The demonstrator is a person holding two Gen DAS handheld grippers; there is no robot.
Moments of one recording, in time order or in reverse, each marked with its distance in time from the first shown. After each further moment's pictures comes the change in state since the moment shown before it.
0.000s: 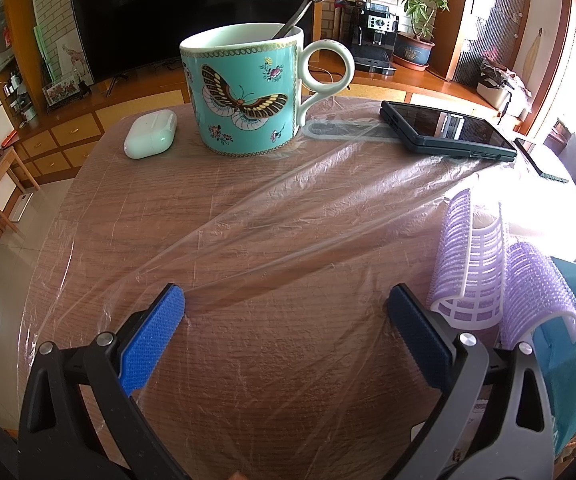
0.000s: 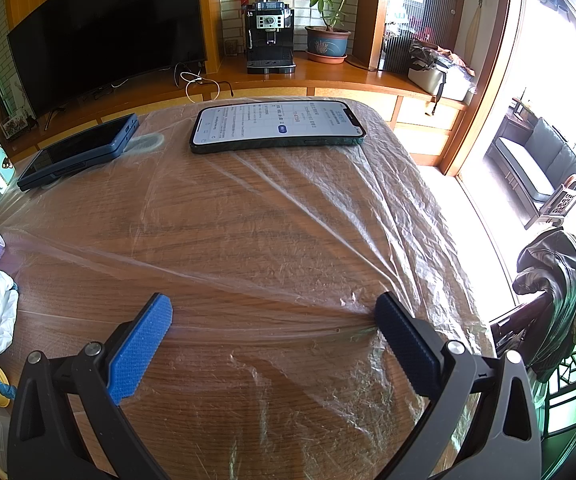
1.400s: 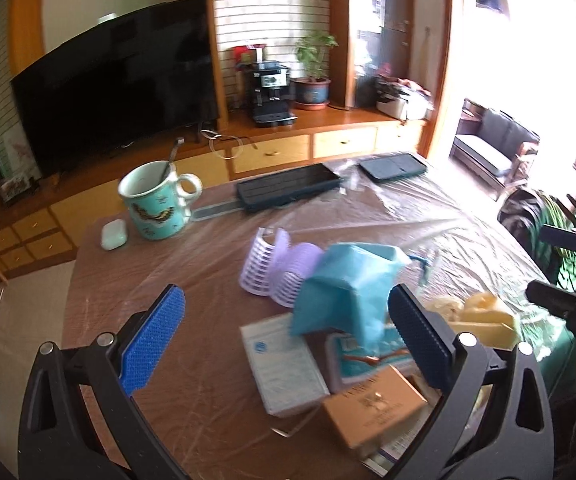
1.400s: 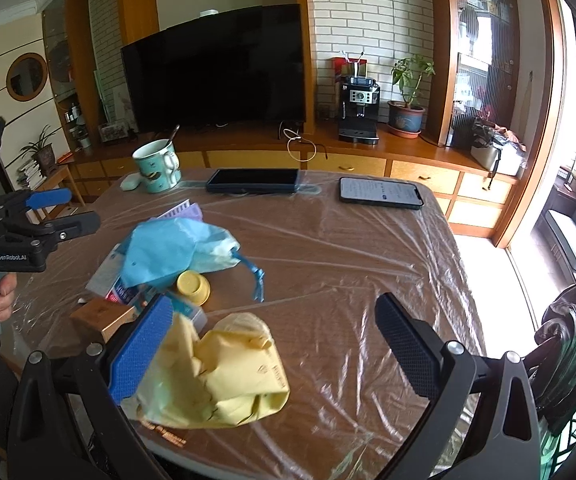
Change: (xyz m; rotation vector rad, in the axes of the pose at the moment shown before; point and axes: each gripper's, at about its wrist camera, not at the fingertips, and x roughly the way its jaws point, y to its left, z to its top) left arm -0.167 -0.080 -0.031 0.274 -0.203 -0.195; right arm -0.203 0.051 -0.089 -0.182 -0.213 0.266
